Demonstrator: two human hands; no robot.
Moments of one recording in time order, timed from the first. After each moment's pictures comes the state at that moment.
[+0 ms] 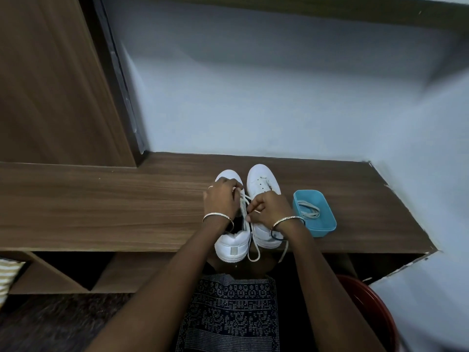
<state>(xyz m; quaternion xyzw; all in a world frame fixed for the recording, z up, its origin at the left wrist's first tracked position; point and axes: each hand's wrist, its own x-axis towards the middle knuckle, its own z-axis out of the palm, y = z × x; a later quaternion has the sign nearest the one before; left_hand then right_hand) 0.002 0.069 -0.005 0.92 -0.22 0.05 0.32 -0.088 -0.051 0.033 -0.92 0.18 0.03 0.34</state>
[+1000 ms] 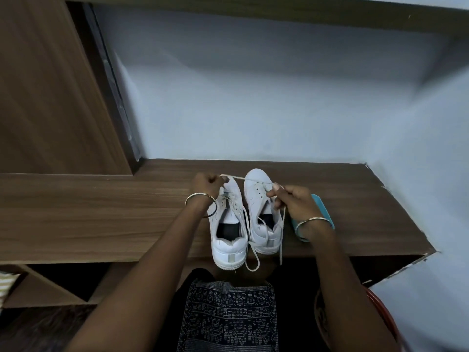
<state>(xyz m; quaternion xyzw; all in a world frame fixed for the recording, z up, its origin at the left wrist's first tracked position) 0.063 0.075 -0.001 0.82 -0.12 -0.08 0.55 -0.101 -0.101 0.031 -0.74 0.21 -0.16 0.61</state>
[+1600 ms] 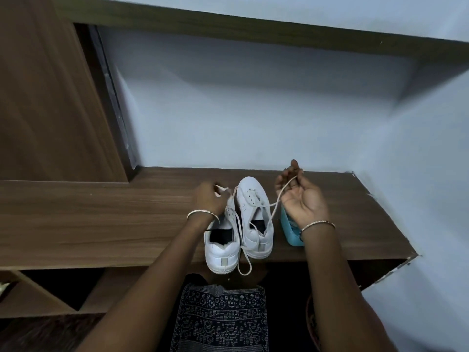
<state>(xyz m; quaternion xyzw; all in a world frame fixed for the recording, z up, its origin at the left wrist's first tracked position) 0.014 0.073 0.031 0.86 -0.18 -0.01 0.48 -0.102 -0.102 0.088 -0.18 0.13 -0.20 0.95</state>
